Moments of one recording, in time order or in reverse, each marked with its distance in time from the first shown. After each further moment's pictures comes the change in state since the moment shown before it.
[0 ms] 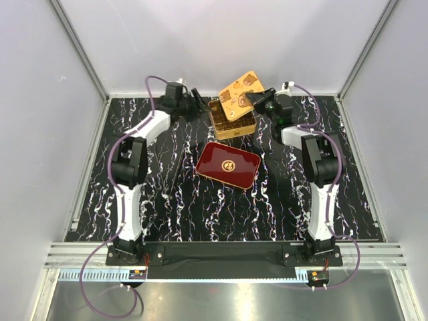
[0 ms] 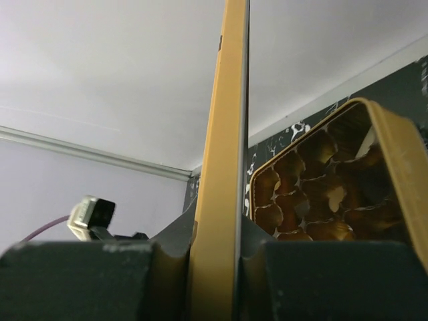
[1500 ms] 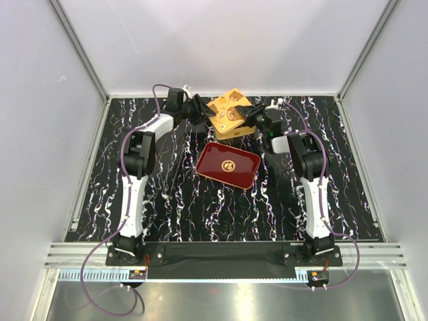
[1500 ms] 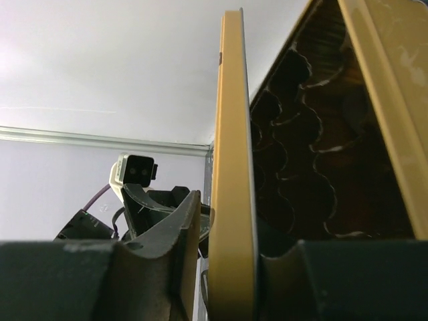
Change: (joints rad) left arm 0.067 0.230 0.133 0.171 0.258 -0.069; right arm 0.063 0.214 0.002 0.185 -0.037 0.237
